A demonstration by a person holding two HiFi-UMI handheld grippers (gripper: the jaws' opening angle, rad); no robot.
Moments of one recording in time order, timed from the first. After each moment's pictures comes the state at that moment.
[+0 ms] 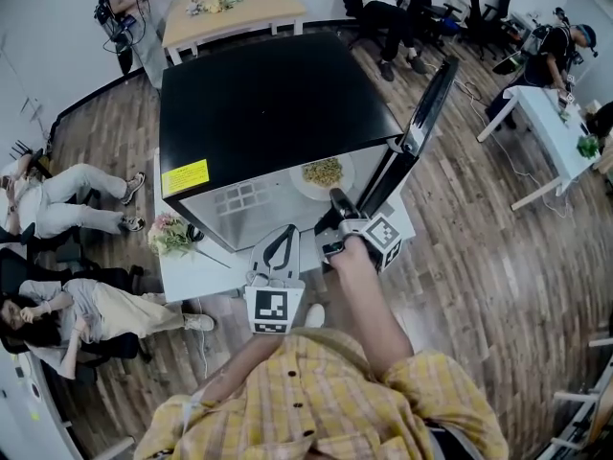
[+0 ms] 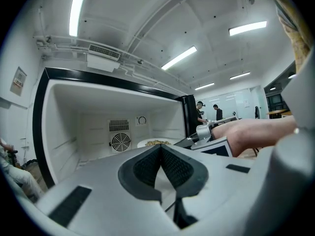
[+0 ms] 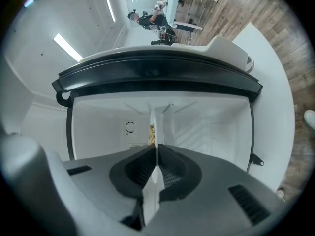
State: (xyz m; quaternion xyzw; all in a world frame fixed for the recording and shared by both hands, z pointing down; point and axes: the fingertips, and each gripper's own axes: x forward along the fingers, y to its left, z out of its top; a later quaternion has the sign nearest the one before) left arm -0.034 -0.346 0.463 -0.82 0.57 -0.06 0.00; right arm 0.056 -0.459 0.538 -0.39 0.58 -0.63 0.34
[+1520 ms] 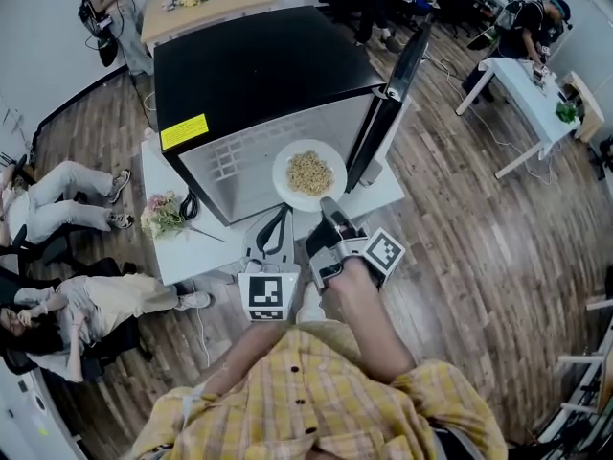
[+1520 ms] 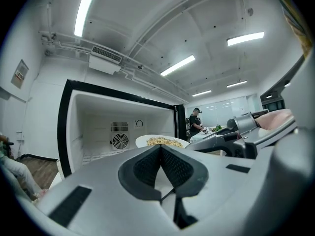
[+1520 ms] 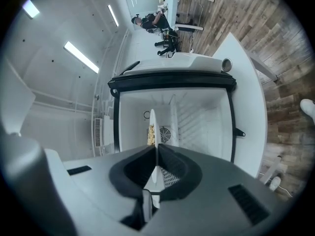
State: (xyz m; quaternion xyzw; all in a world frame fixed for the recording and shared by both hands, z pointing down) left arm -0.038 -0.281 0.454 -0.83 0.56 -0.03 0.00; right arm 0.049 -0.318 0.501 -0.36 0.59 -0.61 0.37
